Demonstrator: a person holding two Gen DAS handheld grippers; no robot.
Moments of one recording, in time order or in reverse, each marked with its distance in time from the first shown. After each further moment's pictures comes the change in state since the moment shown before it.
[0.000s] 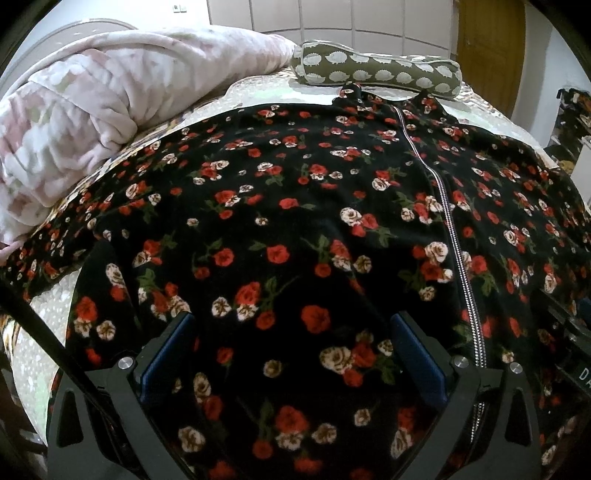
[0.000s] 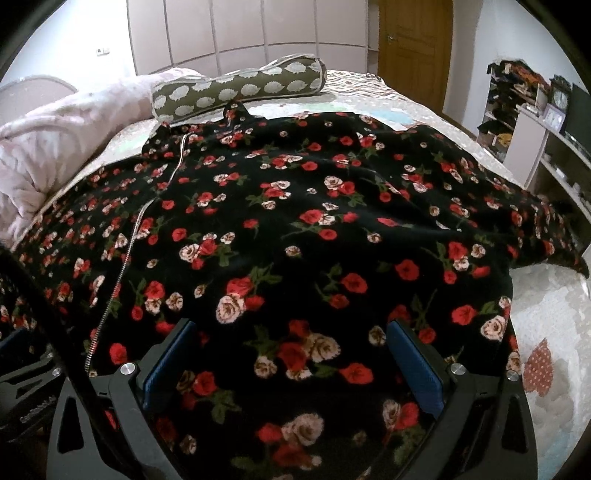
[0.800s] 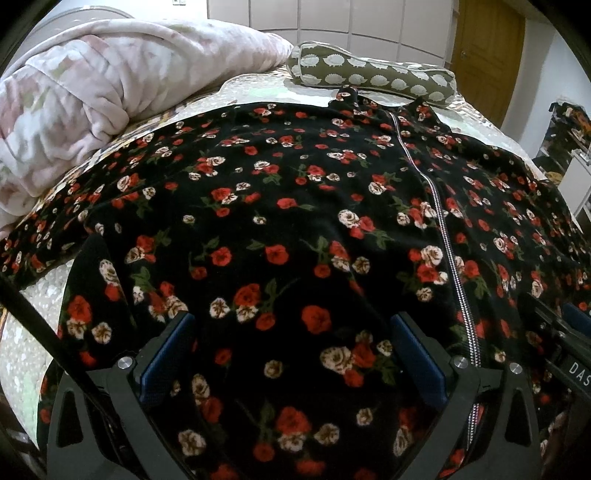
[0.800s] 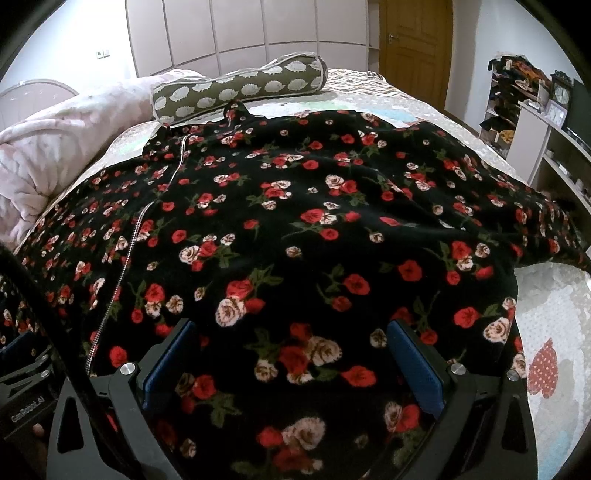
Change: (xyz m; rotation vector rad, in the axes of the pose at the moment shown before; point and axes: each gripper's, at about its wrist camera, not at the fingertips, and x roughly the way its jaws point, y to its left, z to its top) left arm -0.003 -0.005 -0.007 -0.029 -0.004 -0.065; right arm 0.002 0.000 0.001 0.006 0.001 0.002
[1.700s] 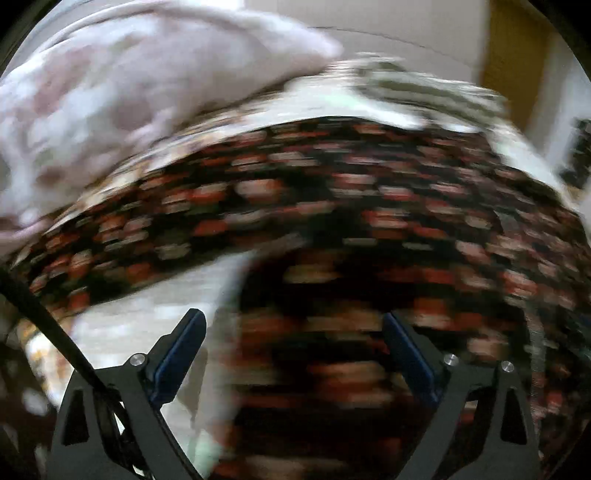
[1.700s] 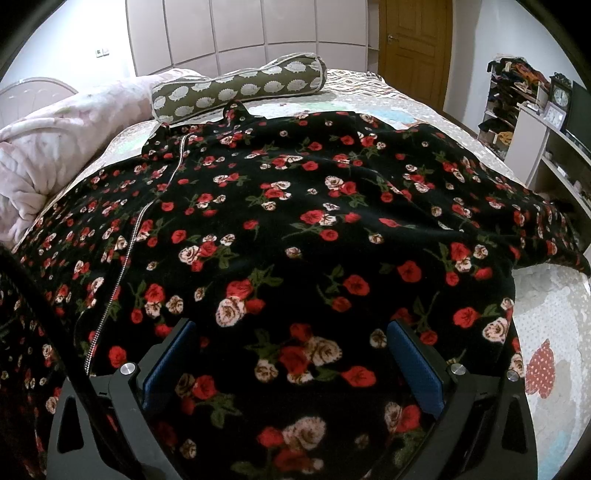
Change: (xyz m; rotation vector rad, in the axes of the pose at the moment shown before) left arm -0.020 0.127 0.018 -0.092 0.046 0.162; right arm 0.000 0.001 0.000 -0.003 -0.001 -0.008
